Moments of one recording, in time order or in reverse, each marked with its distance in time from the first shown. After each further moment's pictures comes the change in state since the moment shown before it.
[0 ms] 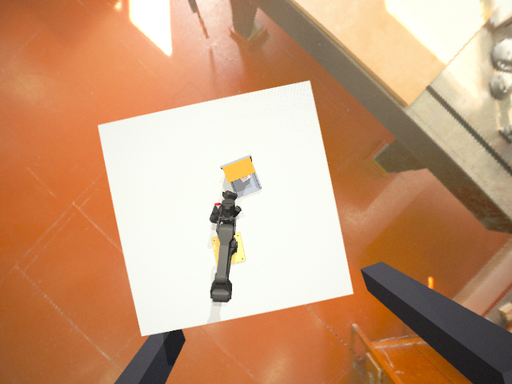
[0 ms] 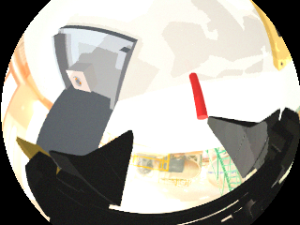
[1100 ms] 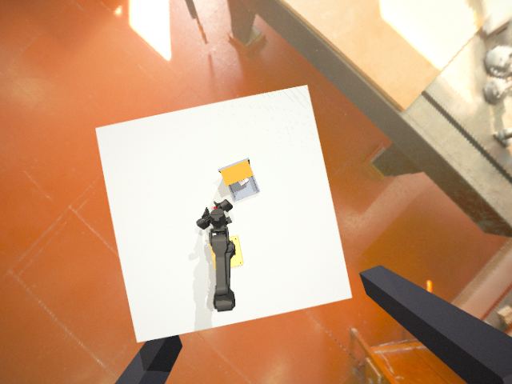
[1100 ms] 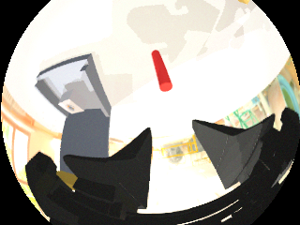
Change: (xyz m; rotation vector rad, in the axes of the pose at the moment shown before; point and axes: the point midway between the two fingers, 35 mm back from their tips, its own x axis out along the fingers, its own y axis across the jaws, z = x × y) arm -0.009 -0.022 -0.028 0.421 0.092 0.020
